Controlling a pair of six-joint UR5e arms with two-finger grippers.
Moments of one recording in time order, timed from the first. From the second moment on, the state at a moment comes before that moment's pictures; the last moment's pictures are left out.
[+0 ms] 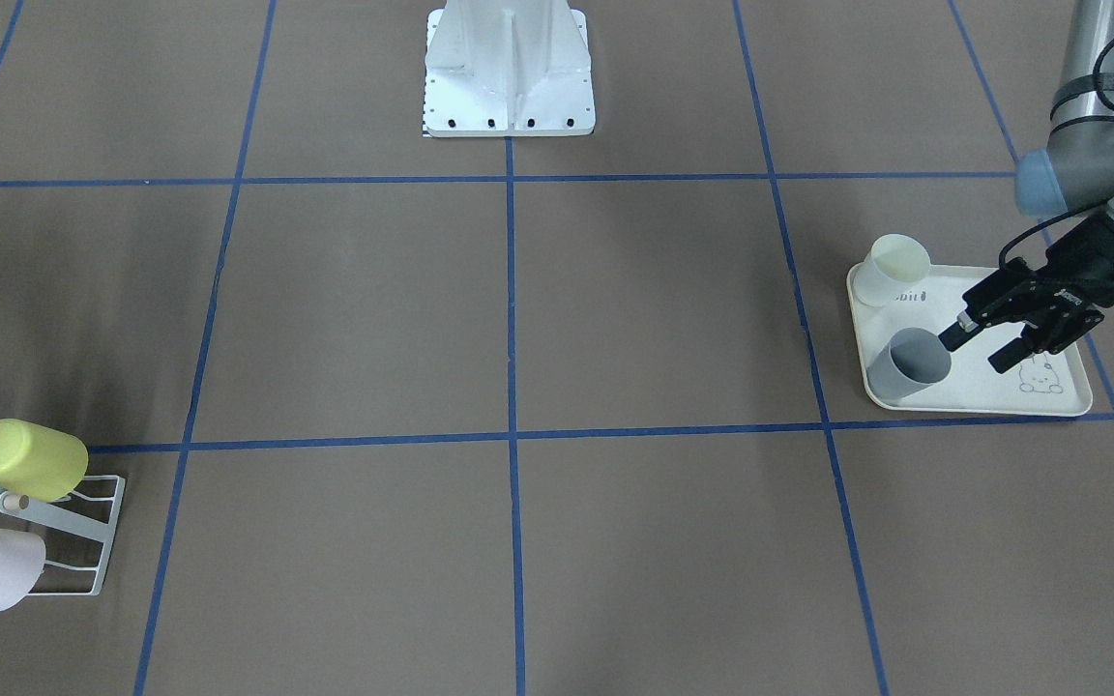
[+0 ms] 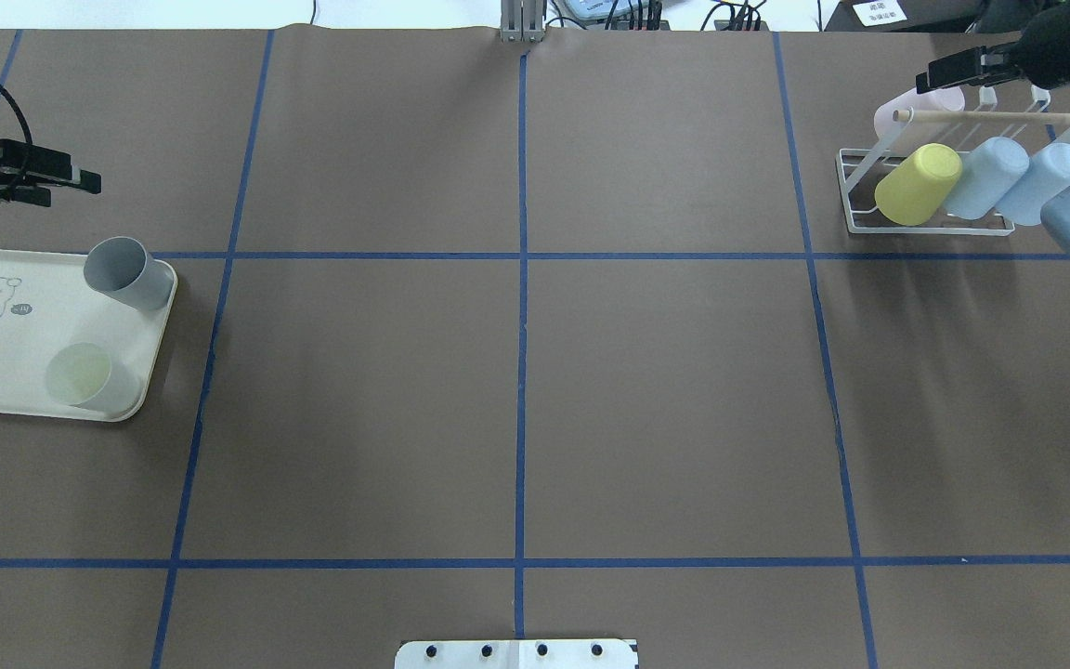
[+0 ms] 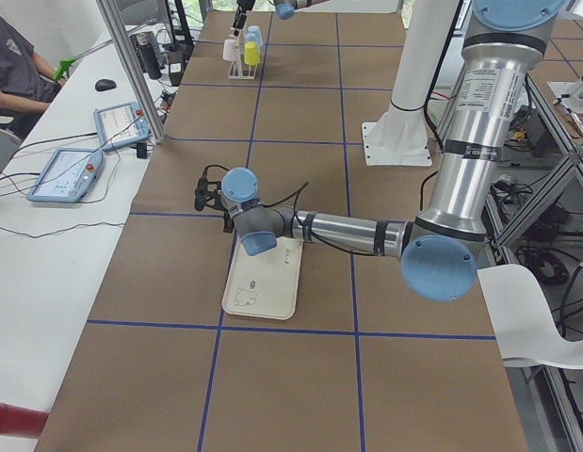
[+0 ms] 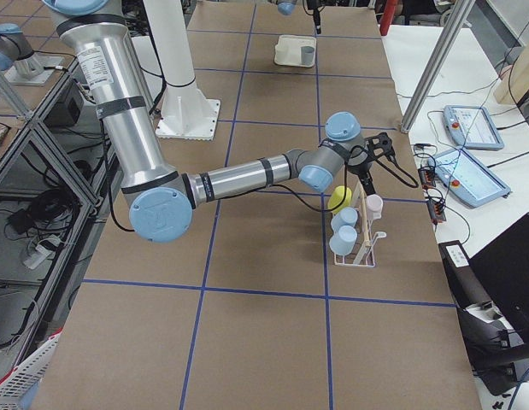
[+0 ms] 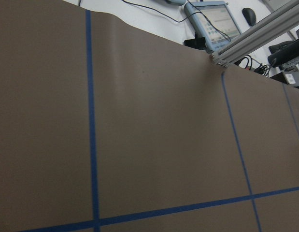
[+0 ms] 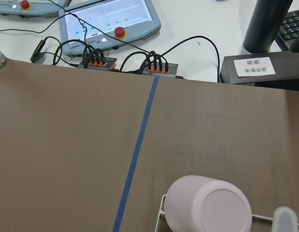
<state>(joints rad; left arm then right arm) -1.16 -1.75 -1.45 -2.58 -2.35 -1.02 1.21 -1.25 1.50 -0.86 2.13 0.69</state>
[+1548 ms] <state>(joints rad) -1.00 -1.71 -1.57 -2.13 -2.12 -0.66 1.21 -1.27 1.50 -0.86 2.17 0.70</state>
